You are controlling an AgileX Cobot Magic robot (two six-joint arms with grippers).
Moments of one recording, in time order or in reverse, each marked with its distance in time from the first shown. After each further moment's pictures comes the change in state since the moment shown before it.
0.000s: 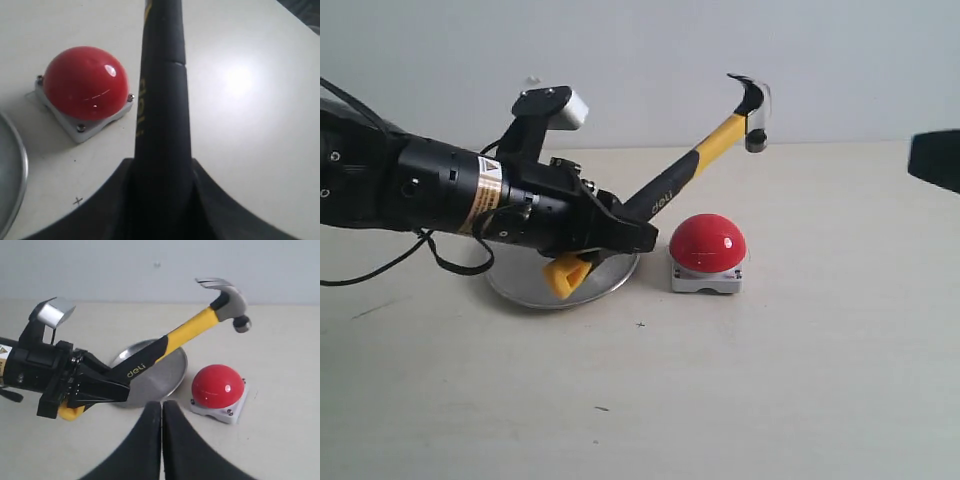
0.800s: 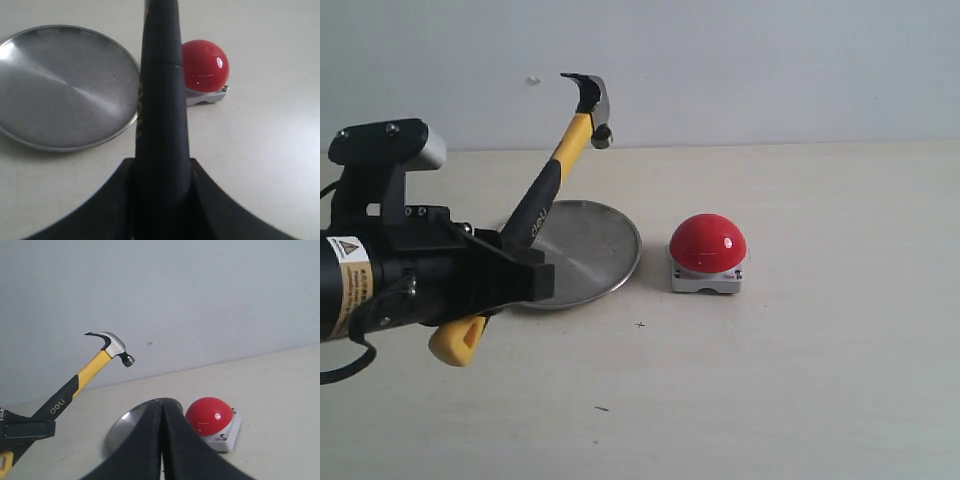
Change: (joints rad) left arm -0.216 -0.434 0.379 -0.246 0.631 -0.072; right arm 0.000 -0.650 0.523 0.047 -0.287 0.097
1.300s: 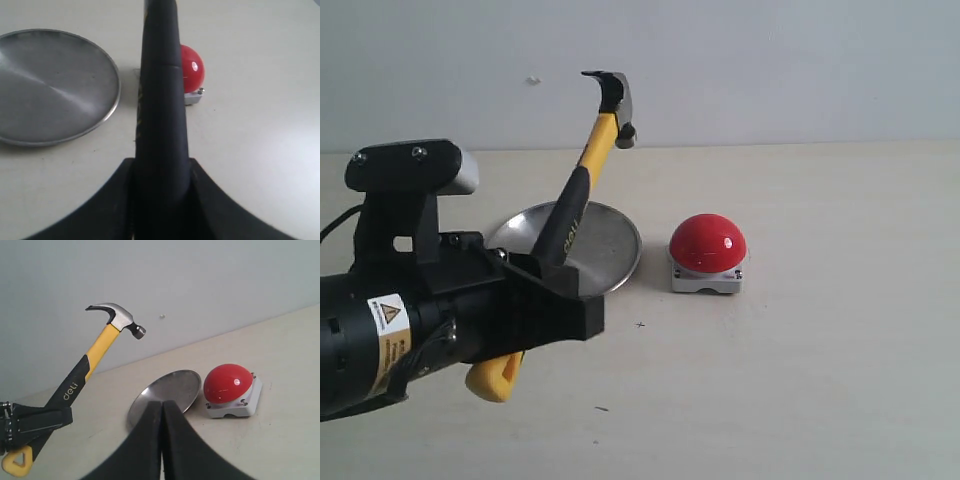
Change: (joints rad) left arm -0.283 0.000 0.000 0.143 0.269 -0.309; right arm 0.000 -0.002 0.004 0.096 0.091 0.020
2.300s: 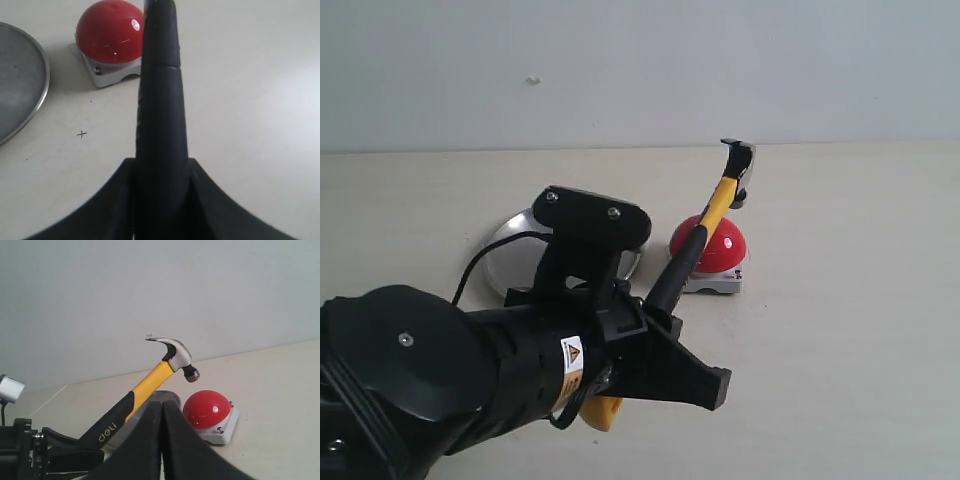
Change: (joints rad) left arm -0.087 0.317 -0.170 0.118 -0.032 0.000; right arm 0.000 0.000 0.000 -0.096 -0.069 -0.043
